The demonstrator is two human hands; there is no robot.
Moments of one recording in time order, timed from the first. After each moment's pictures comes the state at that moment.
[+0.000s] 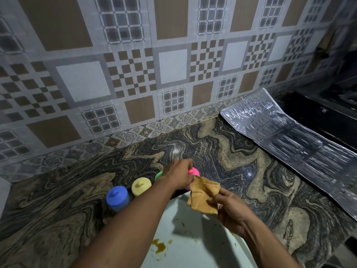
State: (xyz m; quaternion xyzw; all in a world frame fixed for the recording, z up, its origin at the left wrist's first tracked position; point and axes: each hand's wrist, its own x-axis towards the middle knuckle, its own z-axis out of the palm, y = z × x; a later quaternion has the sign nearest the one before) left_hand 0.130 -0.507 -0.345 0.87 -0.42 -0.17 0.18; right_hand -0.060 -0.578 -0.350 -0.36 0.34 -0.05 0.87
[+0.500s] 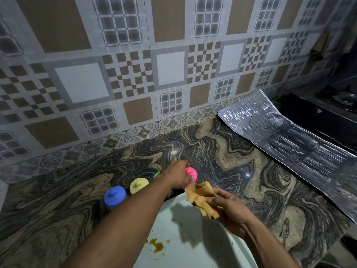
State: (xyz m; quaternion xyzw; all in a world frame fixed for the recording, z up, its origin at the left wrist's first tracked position) left_hand 0.133 -0.513 -0.347 0.88 -0.41 -0.21 0.15; right_hand -0.072 -0.583 -0.354 -0.42 0.35 -0.05 0.84
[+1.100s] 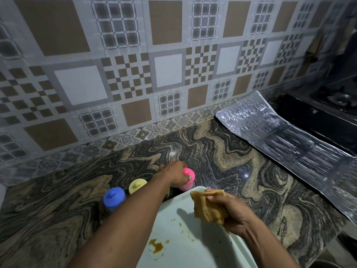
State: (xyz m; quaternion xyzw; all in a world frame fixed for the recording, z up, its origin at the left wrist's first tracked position) left_hand 0.138 -0.516 -0.343 0.88 -0.41 -0.21 0.08; right_hand -0.077 -0.580 -0.346 -0.38 0.36 -0.06 0.85
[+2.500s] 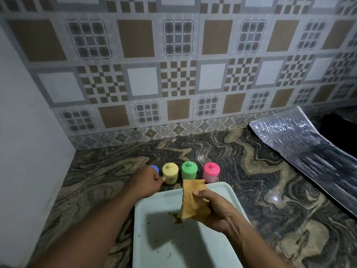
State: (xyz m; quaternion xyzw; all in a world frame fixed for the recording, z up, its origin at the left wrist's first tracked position) left_hand 0.115 -0.305 -0.328 0.95 -0.23 -0.08 0.21; right_hand -0.059 -0.488 -0.329 -0.38 0.29 0.08 0.87
